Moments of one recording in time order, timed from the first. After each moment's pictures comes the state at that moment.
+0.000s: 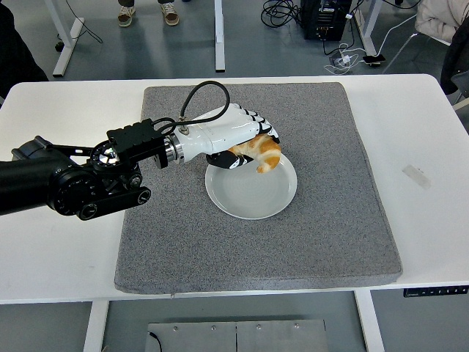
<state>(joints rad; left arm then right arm) -1.26 0.21 0.27 -0.98 1.34 0.53 -0.30 -0.09 0.00 0.01 0.14 -0.10 -0.05 0.23</state>
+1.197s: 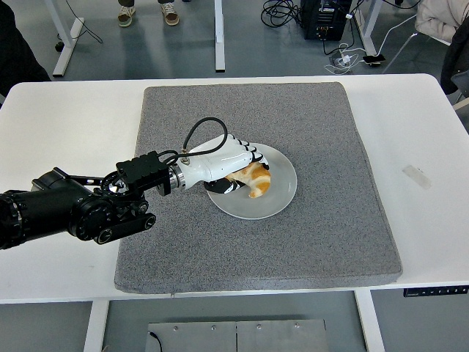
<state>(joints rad) -1.14 0.10 0.33 -0.81 1.34 0.57 -0.32 -0.09 0.00 0.01 0.14 -0.10 -0.05 0.23</state>
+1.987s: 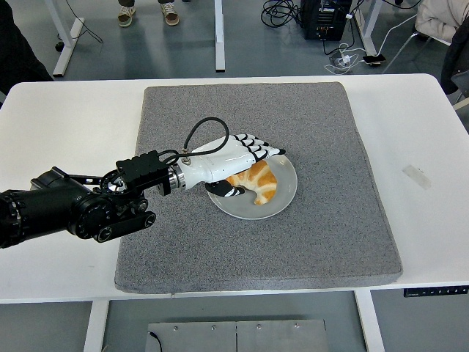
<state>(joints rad) -1.15 0.11 0.32 -0.82 1.32 0.57 -0.40 -0.09 0.00 0.01 0.14 -0.10 -0.05 0.23</state>
